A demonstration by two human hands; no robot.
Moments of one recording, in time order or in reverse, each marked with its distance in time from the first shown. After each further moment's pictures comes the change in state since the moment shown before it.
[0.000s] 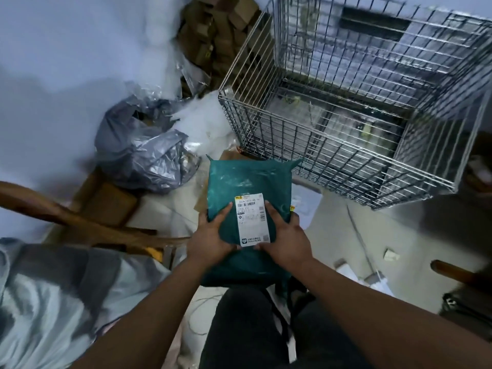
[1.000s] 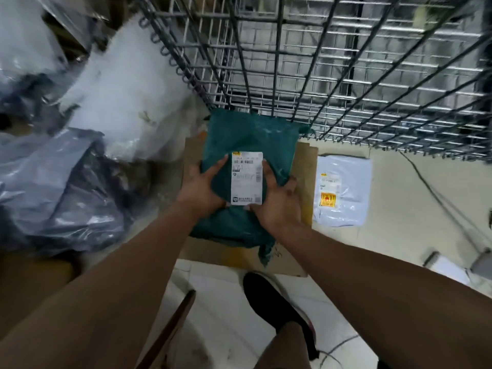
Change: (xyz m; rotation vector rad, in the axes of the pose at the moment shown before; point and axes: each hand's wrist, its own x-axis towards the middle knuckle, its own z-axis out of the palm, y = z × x) left_hand 0.532 -0.180 0.137 0.151 -0.255 0.228; right_hand 0.452 0.034 0.244 0.222 0.166 0.334
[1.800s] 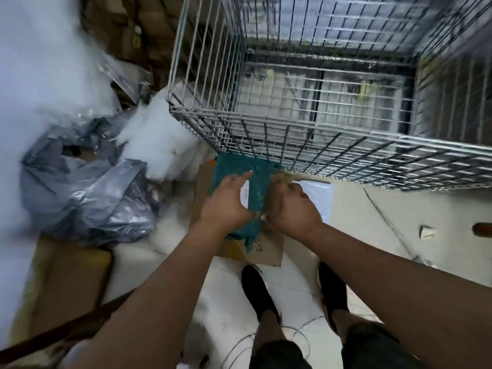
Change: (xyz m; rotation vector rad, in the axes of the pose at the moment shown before) left_hand -0.181 0.221 -0.116 -0.002 0.042 0.079; right_hand -0.146 -0.040 -0.246 -0.067 -0.114 -0.191
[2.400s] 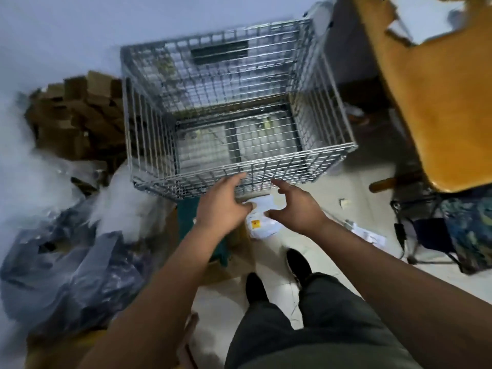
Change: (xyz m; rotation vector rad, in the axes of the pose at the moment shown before) left_hand -0.147 0.223 -0.093 0.113 0.047 0.370; right_hand -0.241 -0.003 -0.180 0.209 0.356 0.162
